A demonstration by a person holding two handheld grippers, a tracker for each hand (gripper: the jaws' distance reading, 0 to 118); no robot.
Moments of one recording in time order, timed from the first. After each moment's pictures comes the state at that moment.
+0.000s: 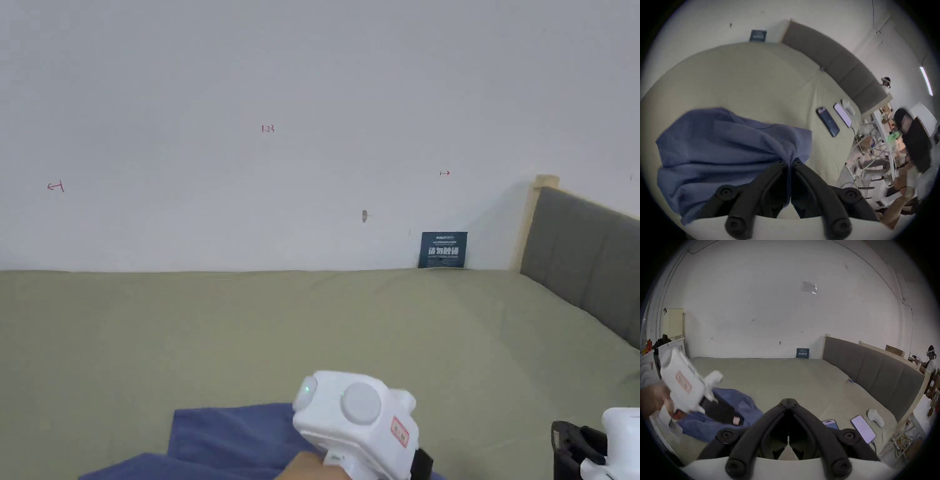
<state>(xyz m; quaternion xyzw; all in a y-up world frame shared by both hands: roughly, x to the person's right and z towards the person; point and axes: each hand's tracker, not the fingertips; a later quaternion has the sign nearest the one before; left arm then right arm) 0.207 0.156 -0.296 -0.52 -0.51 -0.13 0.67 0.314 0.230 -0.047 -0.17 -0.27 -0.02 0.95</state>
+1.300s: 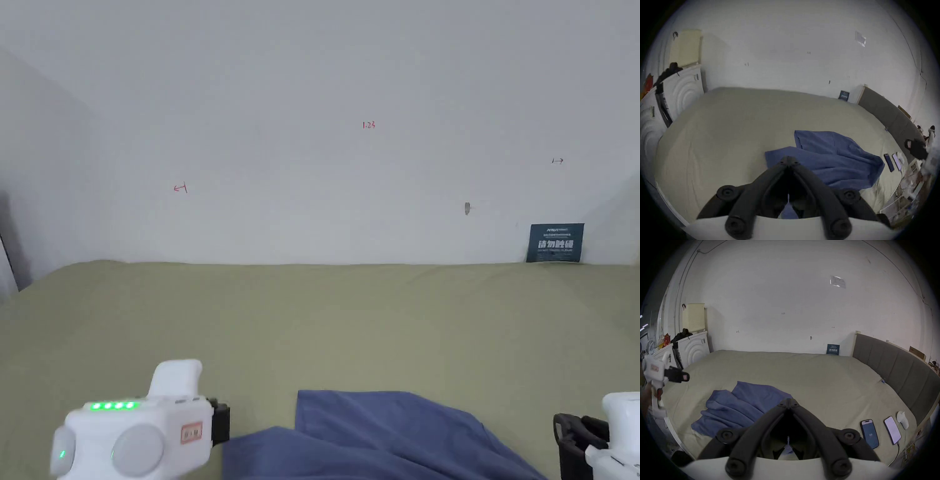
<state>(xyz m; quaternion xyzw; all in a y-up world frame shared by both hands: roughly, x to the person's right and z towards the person) -0.146 0.202 -0.371 -0.35 -0.22 0.00 0.91 0.237 0.213 -0.120 -0.19 -0.15 -0.02 0.97</state>
